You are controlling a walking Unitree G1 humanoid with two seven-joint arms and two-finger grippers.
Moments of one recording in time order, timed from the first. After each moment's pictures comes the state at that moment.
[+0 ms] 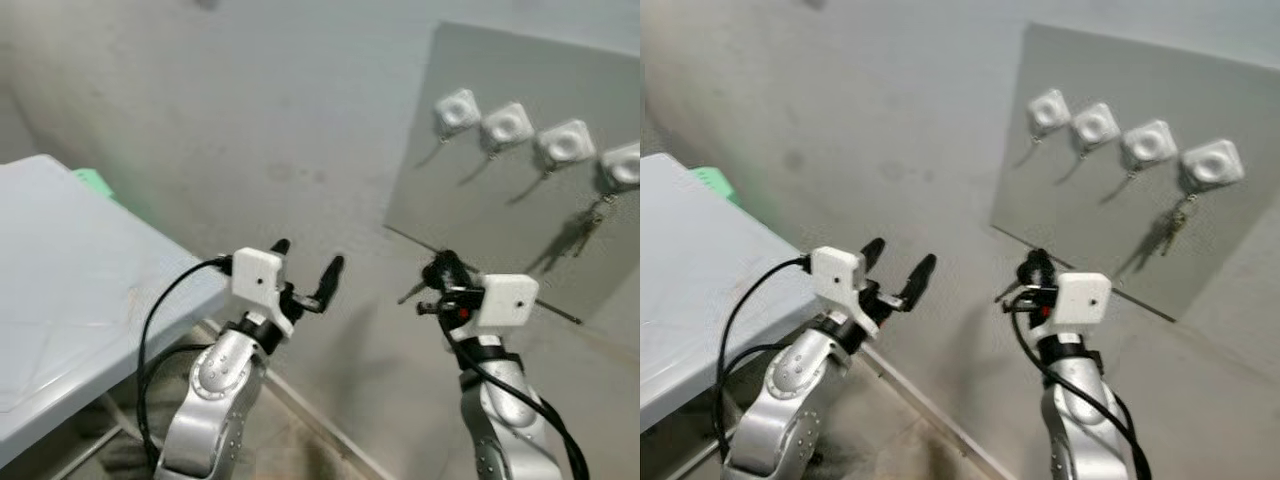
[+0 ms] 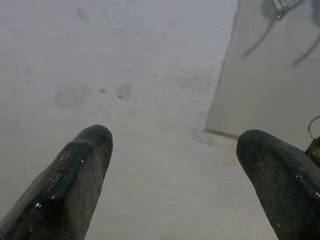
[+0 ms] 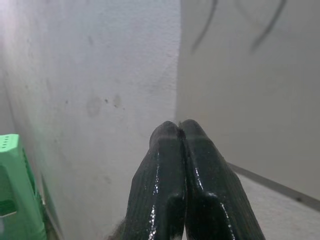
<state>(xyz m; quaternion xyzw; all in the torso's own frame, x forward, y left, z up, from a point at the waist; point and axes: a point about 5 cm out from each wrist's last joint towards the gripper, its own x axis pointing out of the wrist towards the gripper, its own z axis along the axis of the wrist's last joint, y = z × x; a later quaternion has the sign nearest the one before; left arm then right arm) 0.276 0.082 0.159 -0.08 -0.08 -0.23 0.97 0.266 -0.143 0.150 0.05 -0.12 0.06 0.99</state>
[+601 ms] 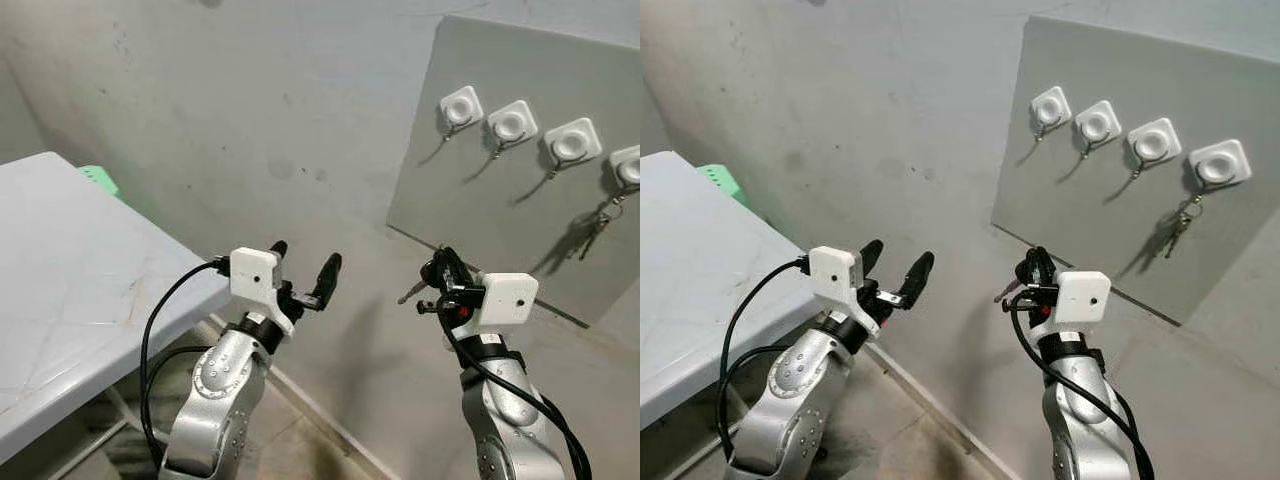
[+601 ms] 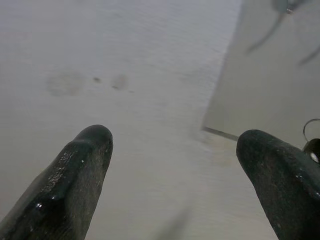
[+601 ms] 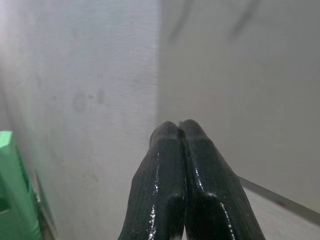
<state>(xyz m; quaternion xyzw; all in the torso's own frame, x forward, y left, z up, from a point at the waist) 0.277 0.075 0.159 -0.11 -0.07 -0.23 0.96 0.266 -0.151 0.150 0.04 -0.12 0.05 0.99</state>
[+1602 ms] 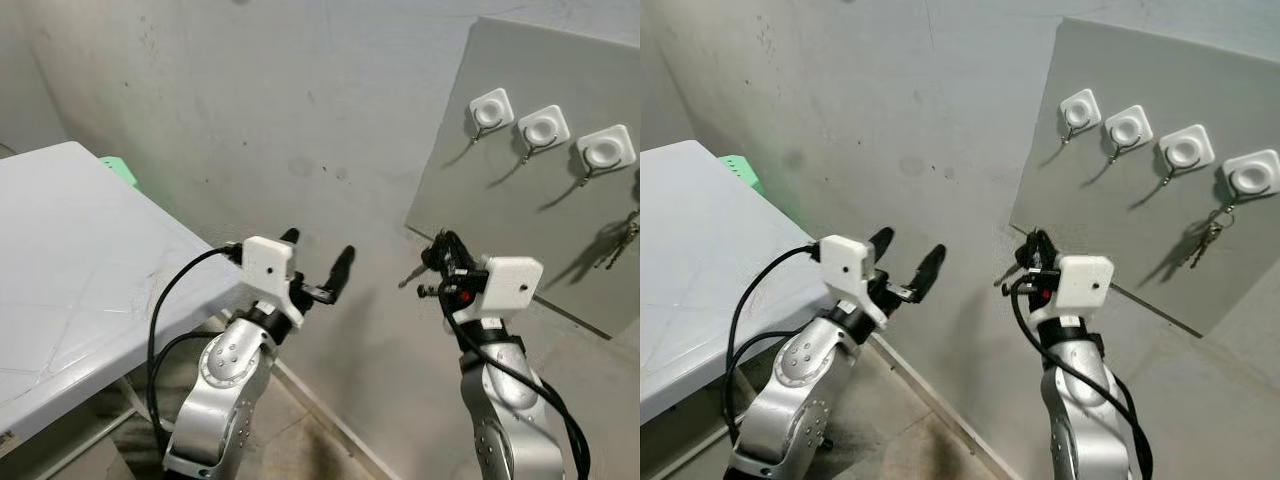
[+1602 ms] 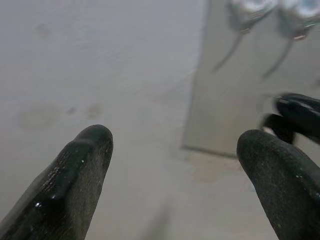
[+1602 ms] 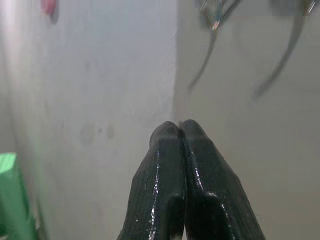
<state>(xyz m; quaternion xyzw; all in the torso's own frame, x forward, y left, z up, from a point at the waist) 0.281 0.052 0.183 -0.06 -0.11 -0.31 0.94 0.282 -0.153 0.178 0.04 -0.18 0.04 0.98</state>
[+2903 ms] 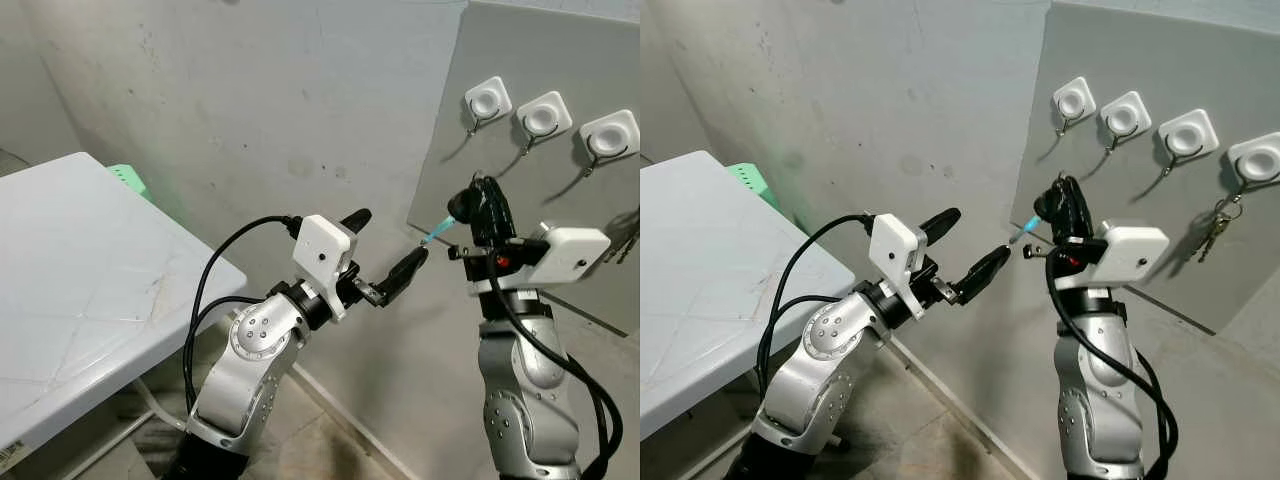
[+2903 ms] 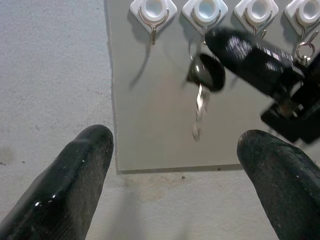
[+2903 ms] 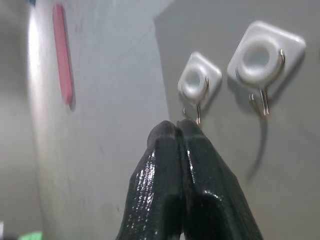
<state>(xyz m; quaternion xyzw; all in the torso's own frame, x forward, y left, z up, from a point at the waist) 0.280 0.026 0.202 -0.04 -0.14 -0.42 0.90 0.282 -0.153 0.225 0.12 -0.30 0.07 0.94</state>
